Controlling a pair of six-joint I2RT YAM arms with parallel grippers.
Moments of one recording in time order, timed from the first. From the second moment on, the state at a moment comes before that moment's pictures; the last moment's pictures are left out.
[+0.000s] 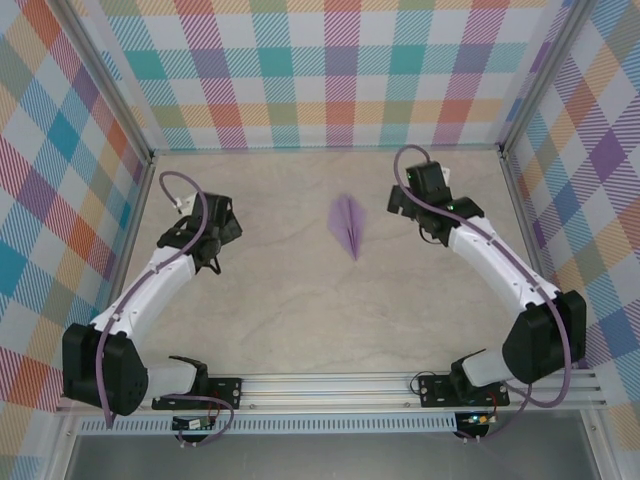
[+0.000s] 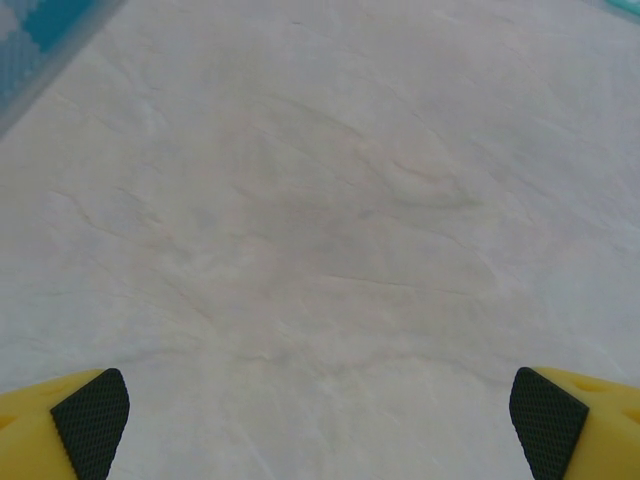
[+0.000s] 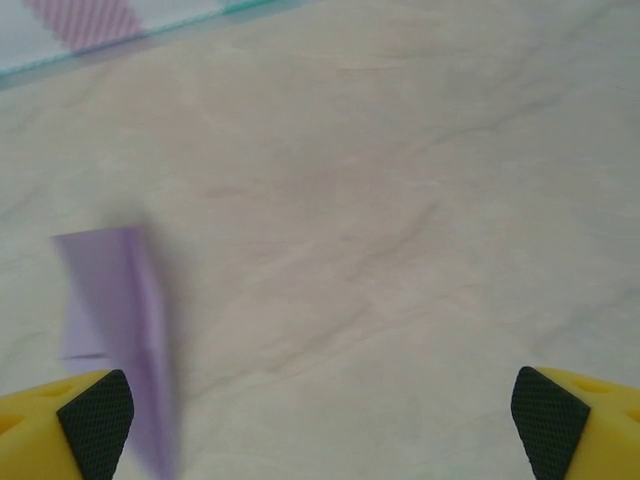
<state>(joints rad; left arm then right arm) -0.24 1.25 0.95 -0.58 -0.48 -0.61 0.38 1.40 1.17 -0.59 0.38 0.49</state>
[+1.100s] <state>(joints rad) -0.06 1.54 0.38 0.71 -0.08 -0.14 0.05 1.51 0.42 0.65 0.06 0.06</state>
